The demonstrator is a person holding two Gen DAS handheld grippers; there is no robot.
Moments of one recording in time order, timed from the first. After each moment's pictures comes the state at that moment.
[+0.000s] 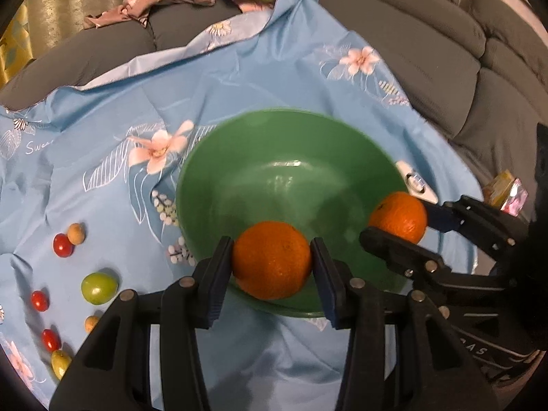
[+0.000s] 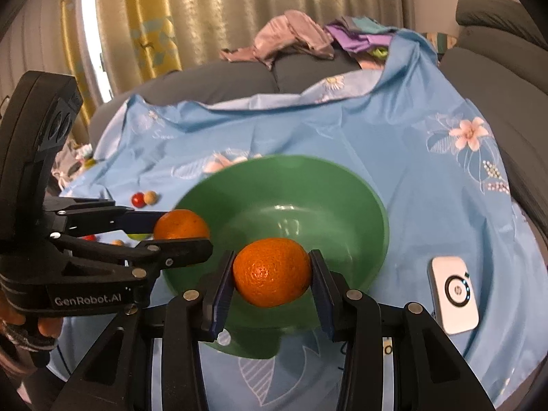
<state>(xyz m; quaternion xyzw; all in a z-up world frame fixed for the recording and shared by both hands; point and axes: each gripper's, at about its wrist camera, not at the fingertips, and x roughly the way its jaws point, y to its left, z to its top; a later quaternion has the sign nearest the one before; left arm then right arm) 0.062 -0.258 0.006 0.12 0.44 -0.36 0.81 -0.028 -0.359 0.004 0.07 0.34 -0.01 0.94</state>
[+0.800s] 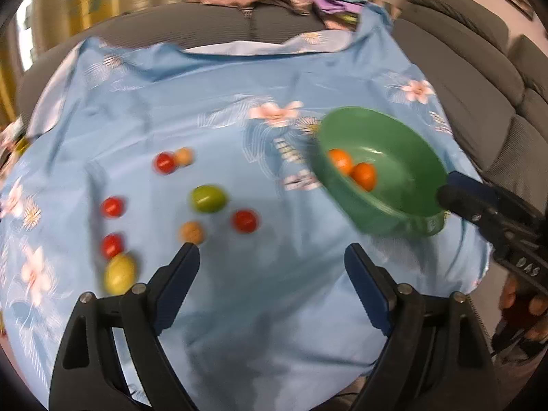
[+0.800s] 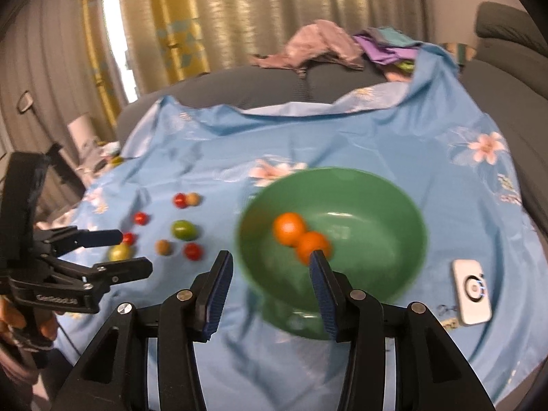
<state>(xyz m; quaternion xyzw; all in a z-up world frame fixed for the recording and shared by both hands) 0.028 -0.115 0.019 0.05 0.44 -0.25 0.86 -0.047 -0.311 0.035 0.06 0.33 0.04 0.94</state>
